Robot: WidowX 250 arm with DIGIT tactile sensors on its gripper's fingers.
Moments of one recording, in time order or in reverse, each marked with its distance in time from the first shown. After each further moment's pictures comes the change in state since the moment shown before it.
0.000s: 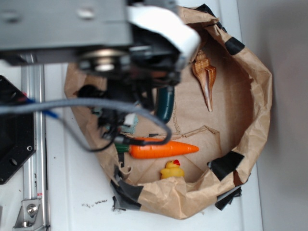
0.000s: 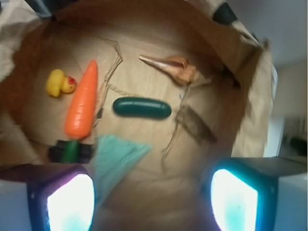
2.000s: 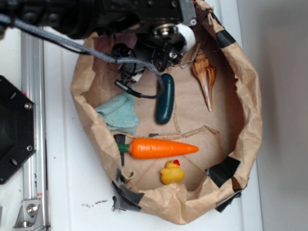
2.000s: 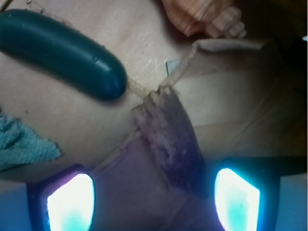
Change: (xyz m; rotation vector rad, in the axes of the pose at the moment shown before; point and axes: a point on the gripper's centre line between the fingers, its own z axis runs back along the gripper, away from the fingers) arm -0.004 0.047 -0.118 -0.006 0.068 -0.325
